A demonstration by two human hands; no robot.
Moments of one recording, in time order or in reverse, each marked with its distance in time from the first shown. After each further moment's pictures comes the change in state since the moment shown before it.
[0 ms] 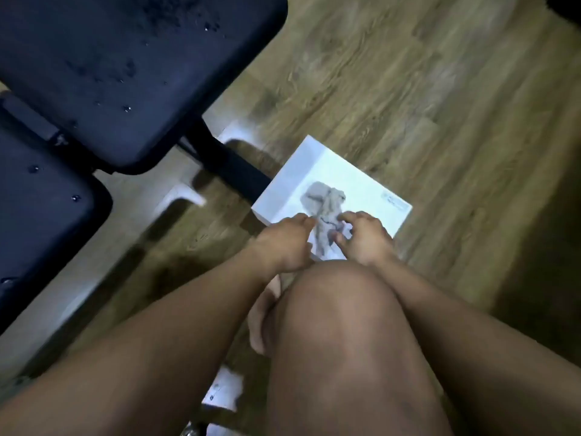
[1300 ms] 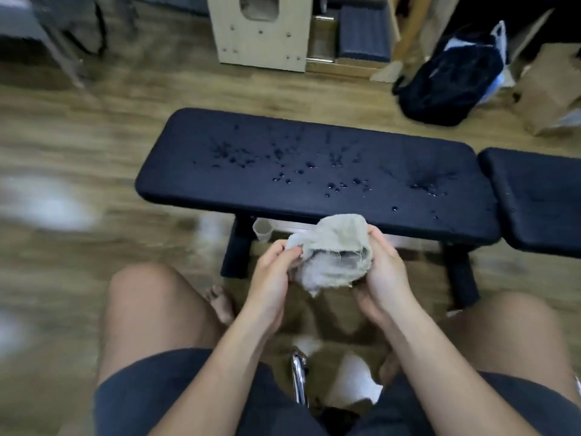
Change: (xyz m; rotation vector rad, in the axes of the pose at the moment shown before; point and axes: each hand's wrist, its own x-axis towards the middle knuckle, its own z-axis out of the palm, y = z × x) left_hand -0.547 -0.062 0.119 -1.924 1.676 -0.393; right_hand -0.391 -0.412 0.046 1.063 -0.770 -0.321
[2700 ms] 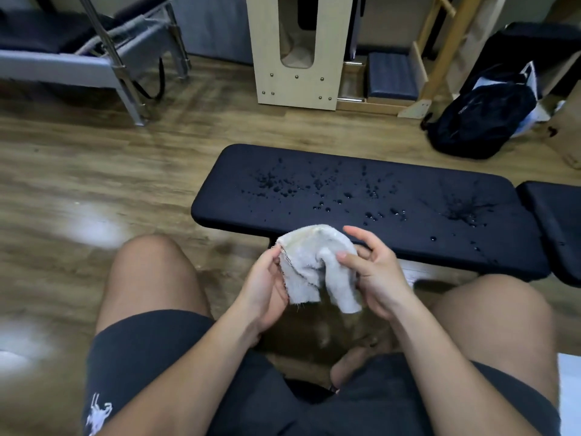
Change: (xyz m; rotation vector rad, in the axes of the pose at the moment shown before) left_hand 0.006 0.055 -0.066 -0.202 -0.062 -0.184; right_hand 0.020 0.013 0.041 -0.231 -0.235 -0.027
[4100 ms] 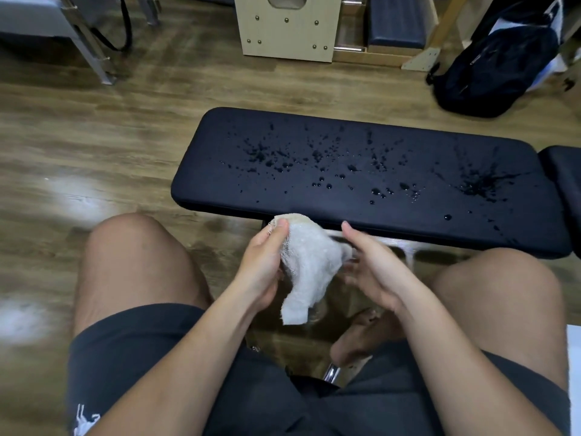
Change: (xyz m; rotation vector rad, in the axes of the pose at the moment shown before) left_hand 0.046 0.008 -0.001 0.197 0.150 0.089; right_hand 0.045 0.025 -0.002 0.009 -0.003 0.365
